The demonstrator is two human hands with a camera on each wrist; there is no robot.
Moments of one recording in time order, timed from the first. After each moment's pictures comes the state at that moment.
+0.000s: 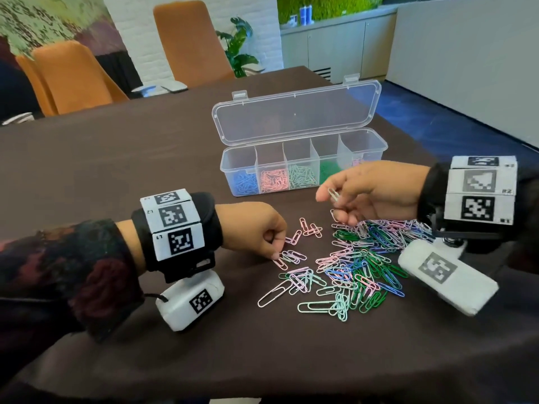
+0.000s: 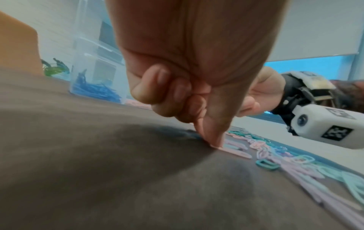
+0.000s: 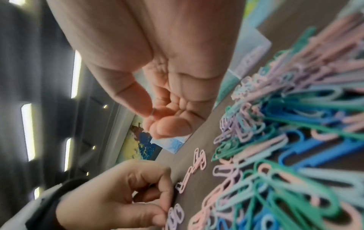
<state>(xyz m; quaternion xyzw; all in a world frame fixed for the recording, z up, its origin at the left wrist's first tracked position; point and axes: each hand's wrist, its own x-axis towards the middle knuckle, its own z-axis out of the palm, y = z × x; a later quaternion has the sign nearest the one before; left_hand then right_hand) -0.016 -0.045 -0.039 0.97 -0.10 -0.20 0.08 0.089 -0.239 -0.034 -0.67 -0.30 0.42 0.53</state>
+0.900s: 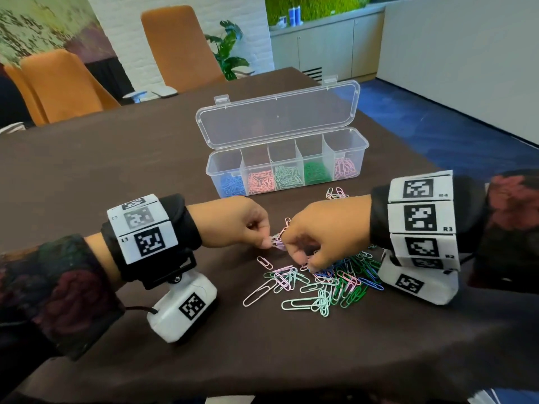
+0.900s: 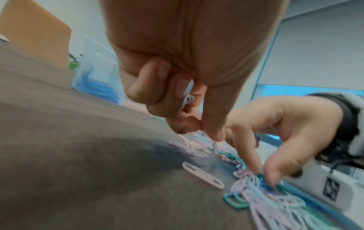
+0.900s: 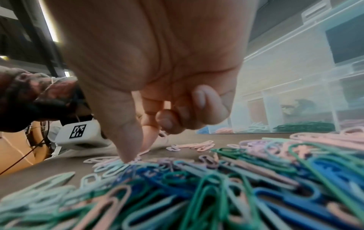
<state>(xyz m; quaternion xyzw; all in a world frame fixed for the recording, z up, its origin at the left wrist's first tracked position) -0.020 -0.046 -0.029 0.97 -0.04 -0.17 0.17 0.043 -0.220 -0.030 -0.77 -0.61 0.18 0.00</state>
